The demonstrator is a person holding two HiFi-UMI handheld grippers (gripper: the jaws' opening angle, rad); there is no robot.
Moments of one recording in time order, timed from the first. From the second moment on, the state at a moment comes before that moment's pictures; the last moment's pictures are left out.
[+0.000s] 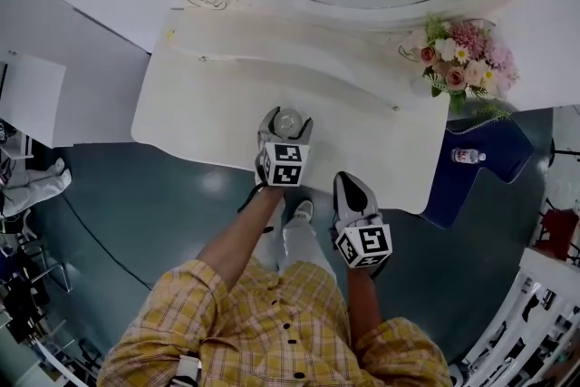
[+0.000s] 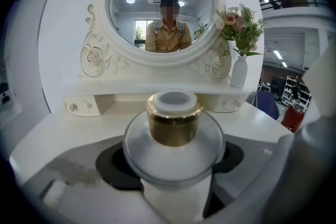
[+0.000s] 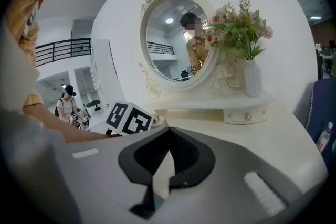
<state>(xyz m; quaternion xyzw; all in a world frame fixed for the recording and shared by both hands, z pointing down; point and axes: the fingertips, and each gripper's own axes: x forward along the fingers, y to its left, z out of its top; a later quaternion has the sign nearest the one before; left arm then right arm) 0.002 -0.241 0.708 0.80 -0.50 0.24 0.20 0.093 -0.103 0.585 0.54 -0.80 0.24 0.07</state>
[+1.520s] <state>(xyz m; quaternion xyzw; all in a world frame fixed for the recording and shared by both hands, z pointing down) -0.043 -0.159 0.578 0.84 -0.49 0.19 0.15 0.071 -0.076 0.523 0.53 -0.82 0.20 0.07</state>
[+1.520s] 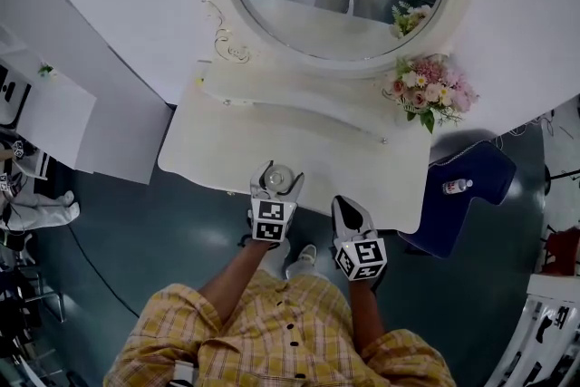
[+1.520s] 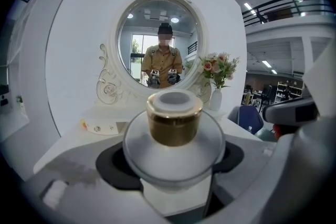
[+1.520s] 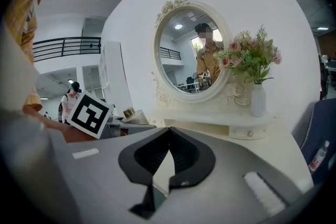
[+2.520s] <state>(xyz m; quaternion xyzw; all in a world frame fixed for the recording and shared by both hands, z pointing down) -0.067 -0.129 0.510 0.86 -0.48 0.15 0.10 0.056 -0.068 0.482 0.54 -0.83 0.16 0.05</state>
